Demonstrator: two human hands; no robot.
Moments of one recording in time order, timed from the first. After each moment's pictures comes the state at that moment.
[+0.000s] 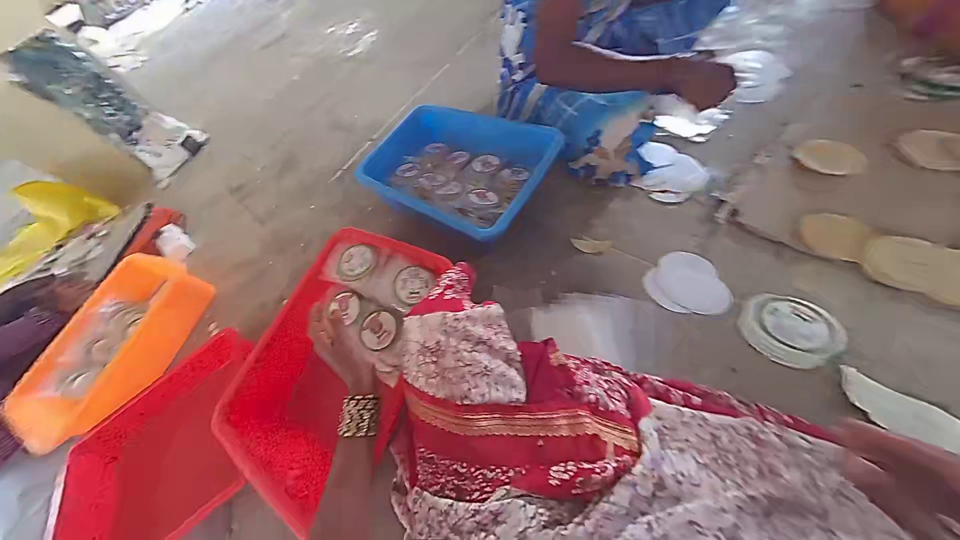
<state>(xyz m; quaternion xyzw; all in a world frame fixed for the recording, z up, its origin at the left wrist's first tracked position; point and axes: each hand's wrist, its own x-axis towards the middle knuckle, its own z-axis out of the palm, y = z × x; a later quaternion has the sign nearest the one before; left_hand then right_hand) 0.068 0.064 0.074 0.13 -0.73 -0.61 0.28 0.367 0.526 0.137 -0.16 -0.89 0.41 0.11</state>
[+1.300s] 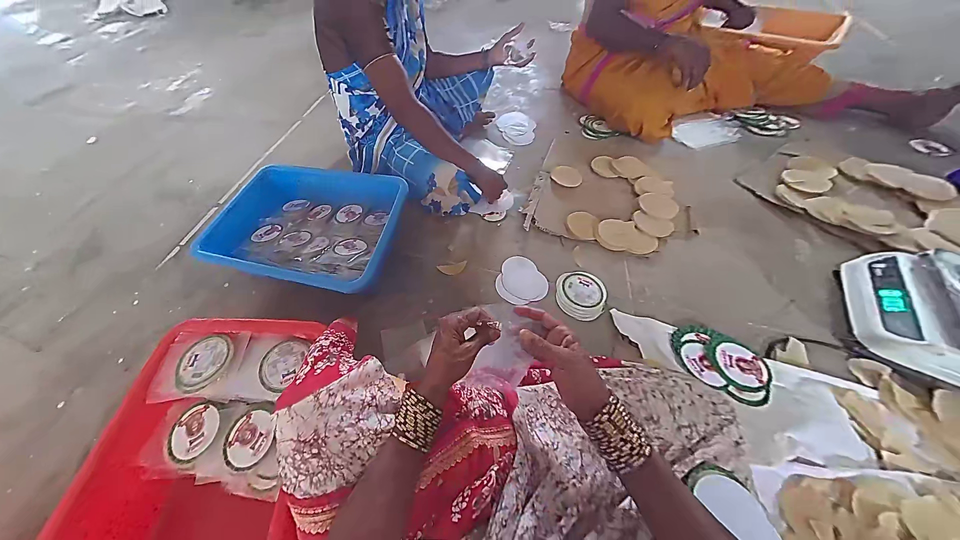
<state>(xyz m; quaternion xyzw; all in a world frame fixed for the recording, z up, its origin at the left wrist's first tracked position) 0.106 0.354 0.079 -0.38 -0.61 -0.64 -0.27 0.252 0.489 0.096 -0.25 -0.56 0.77 0.18</state>
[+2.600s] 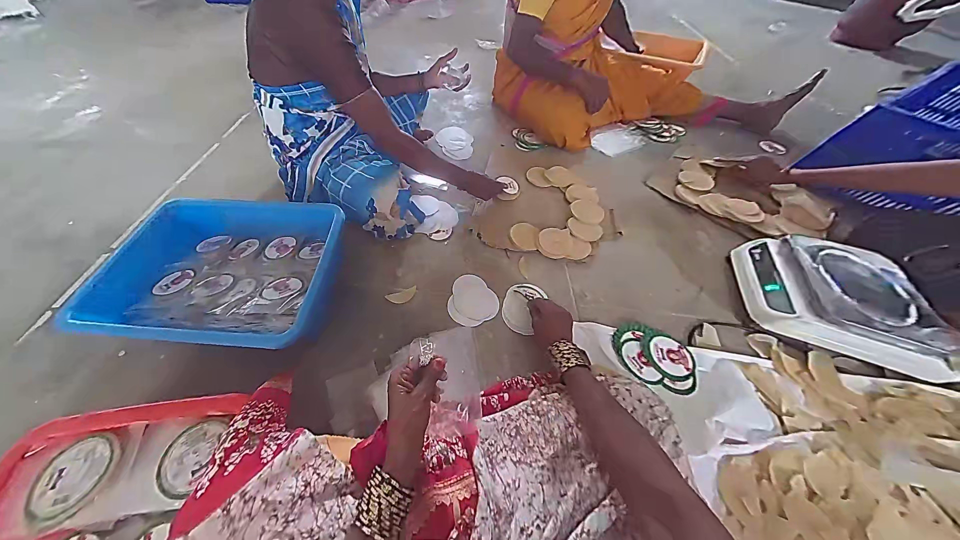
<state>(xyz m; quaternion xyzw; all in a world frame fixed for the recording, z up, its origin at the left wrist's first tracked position) 0.134 0.373 0.065 -0.16 -0.59 -0.74 -0.28 0.243 0.666 -0.008 -0.47 -0.86 0.19 0.00</state>
